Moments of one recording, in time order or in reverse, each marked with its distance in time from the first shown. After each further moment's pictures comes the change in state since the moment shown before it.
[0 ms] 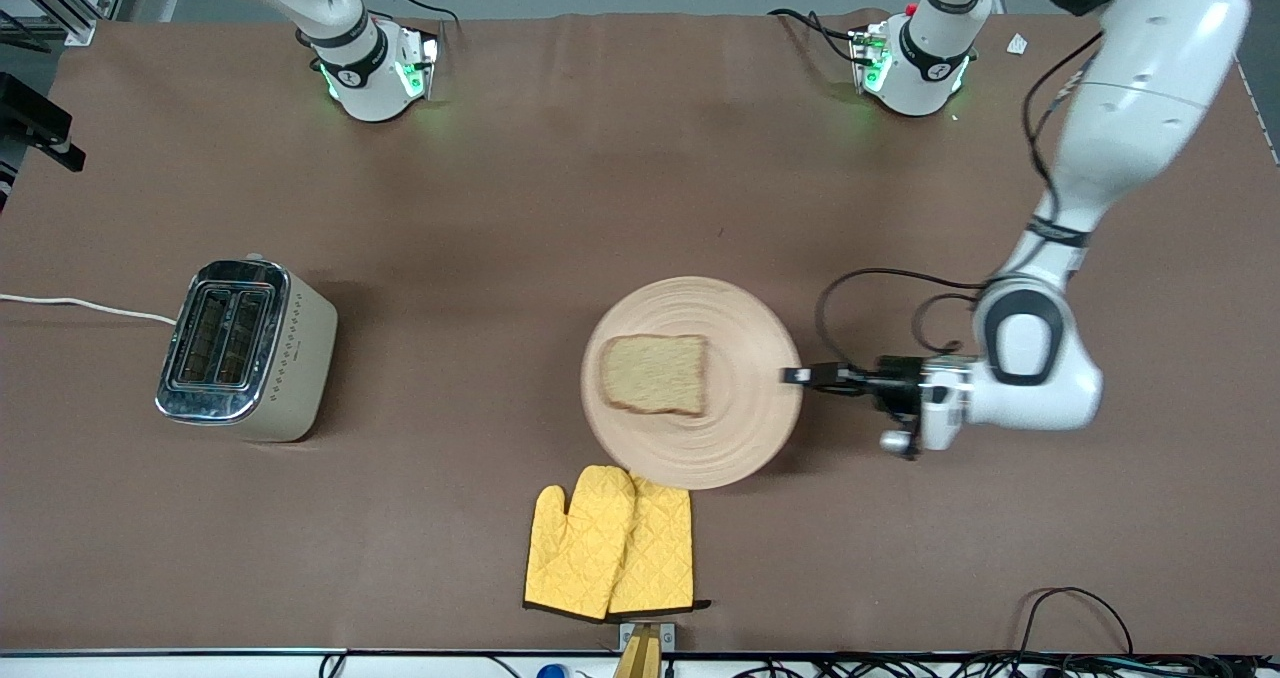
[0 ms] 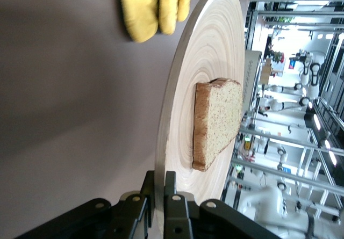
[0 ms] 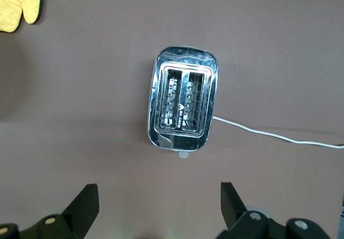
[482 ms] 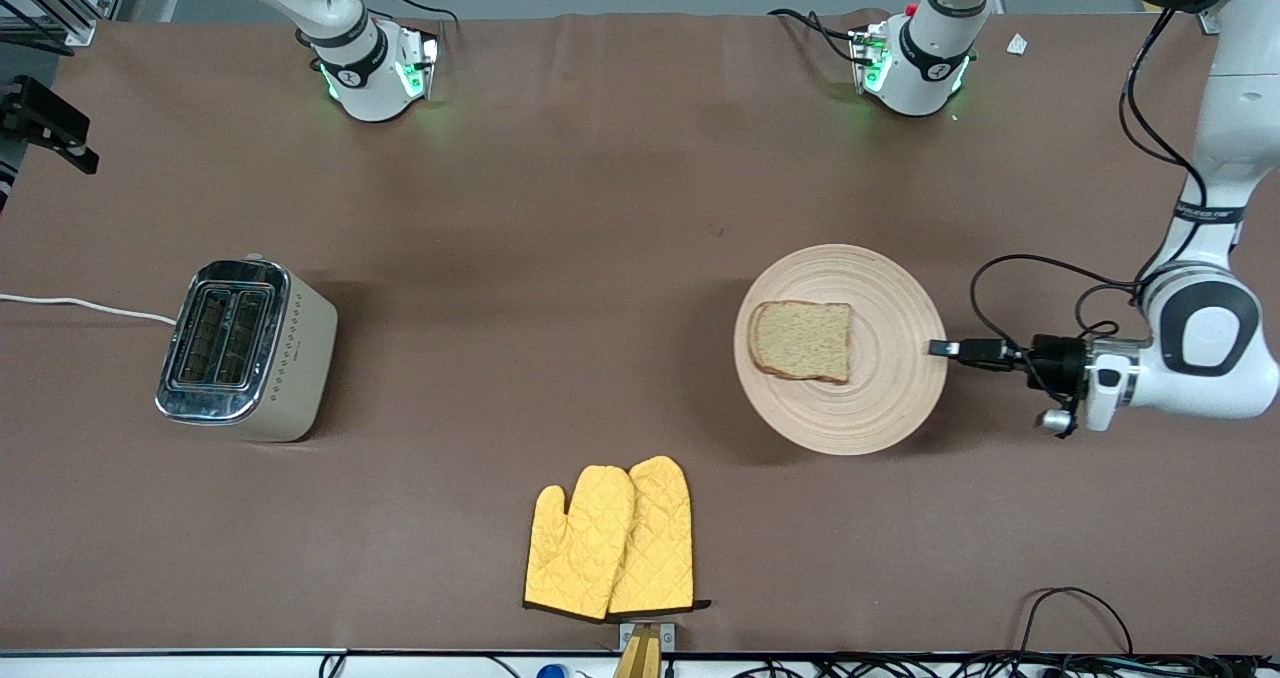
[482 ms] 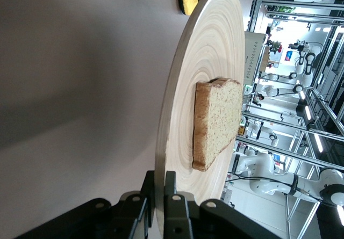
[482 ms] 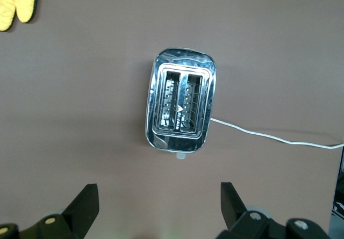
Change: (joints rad) left arm 0.282 0.004 0.001 -0.006 0.169 -0.226 0.064; right arm -0.171 0.008 0.184 -0.004 -0.020 0.011 0.020
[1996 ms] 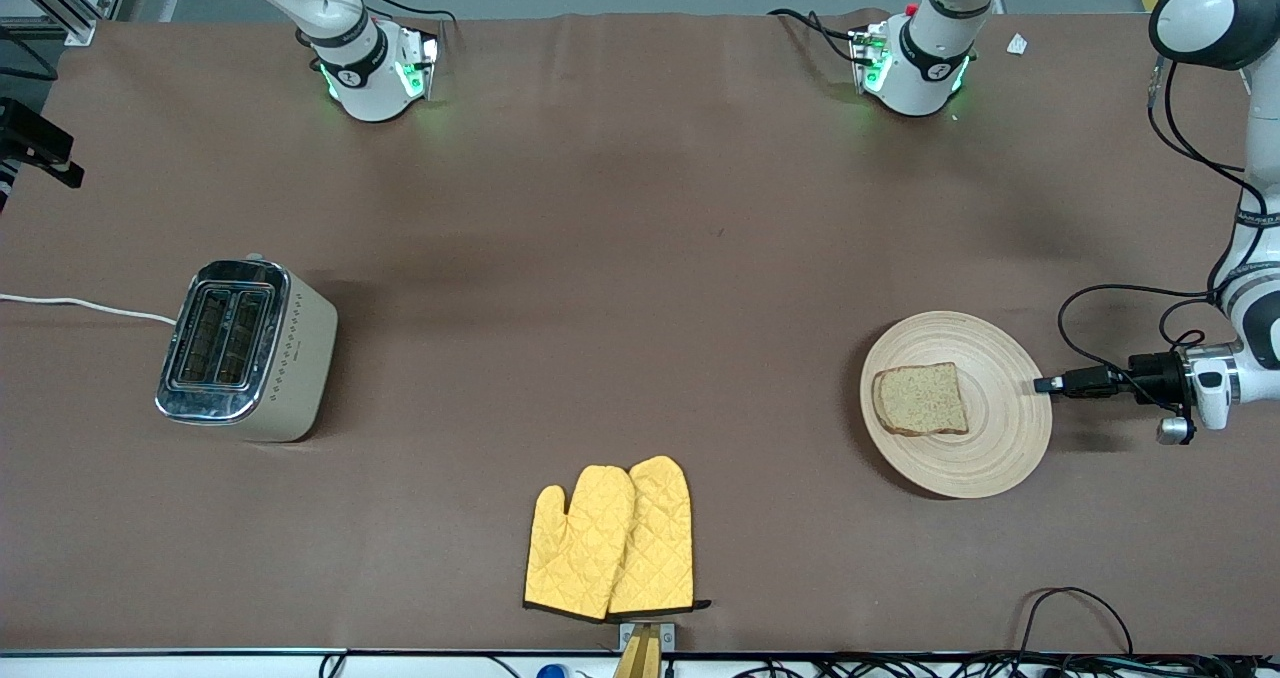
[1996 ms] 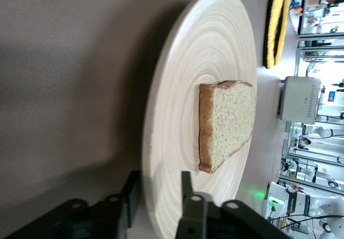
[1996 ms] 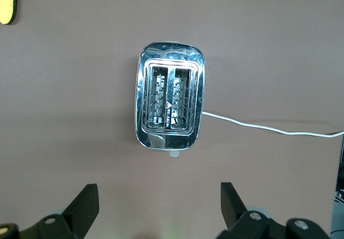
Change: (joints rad) left arm 0.145 0.231 0.079 0.246 0.169 0.108 0.148; right arm -0.111 0.014 0.064 -0.018 0.012 0.007 -0.001
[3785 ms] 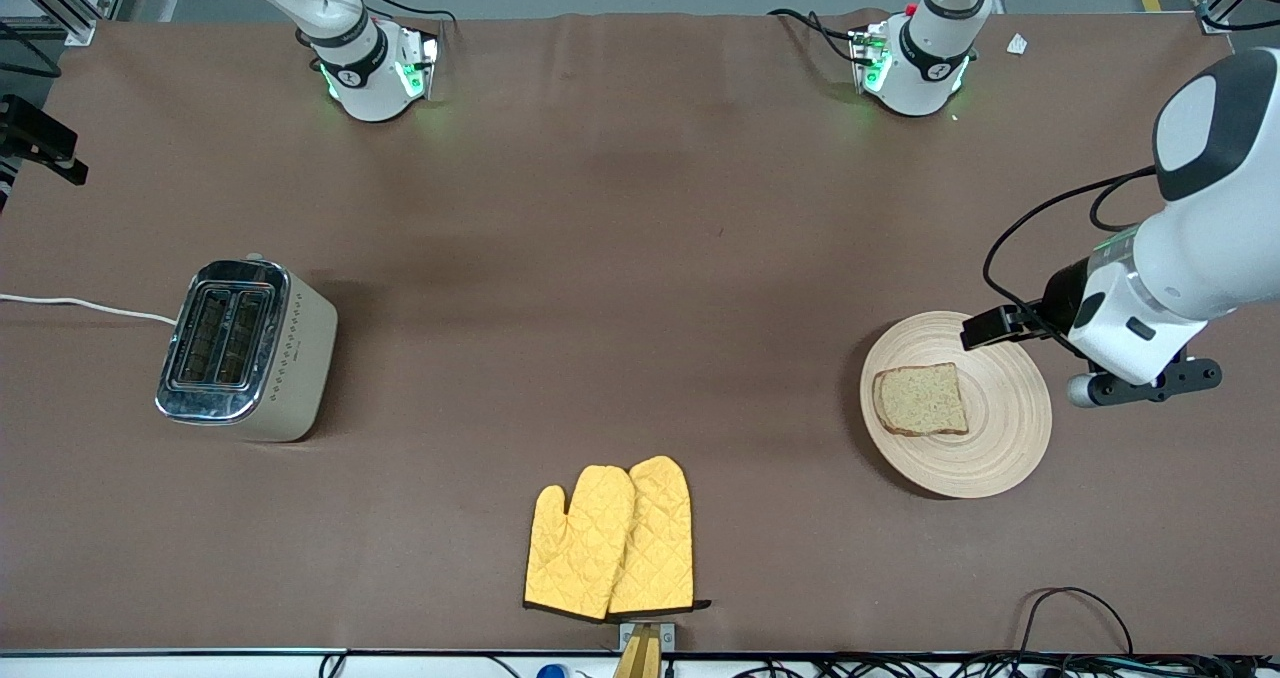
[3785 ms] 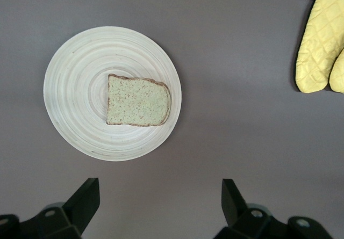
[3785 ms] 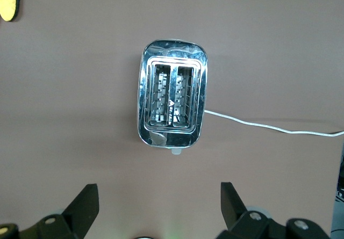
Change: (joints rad) left arm -0.435 -0.610 -0.248 0.029 0.652 -0.089 -1.109; right arm -0.001 0.000 0.006 0.004 0.002 -0.014 0.000
